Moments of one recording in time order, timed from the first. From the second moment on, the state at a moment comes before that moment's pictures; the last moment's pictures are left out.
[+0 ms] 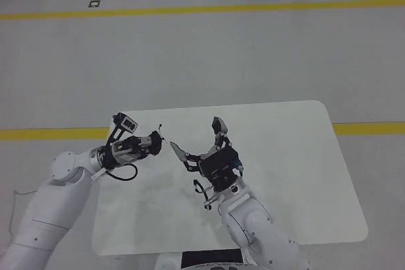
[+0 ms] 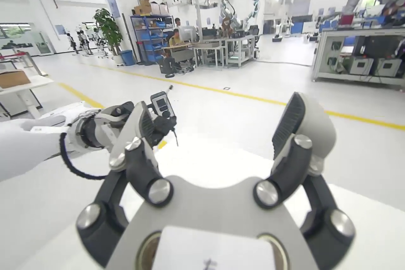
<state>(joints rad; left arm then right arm) 1.37 -0.89 -1.33 -1.55 -0.98 -0.20 -1.21 -1.59 -1.42 0.88 -2.00 -1.57 0.10 -0.14</state>
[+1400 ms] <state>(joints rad) 1.39 -0.91 -1.32 -1.56 -1.25 0.06 -1.11 -1.02 -1.09 0.46 -1.74 -1.57 0.33 -0.26</state>
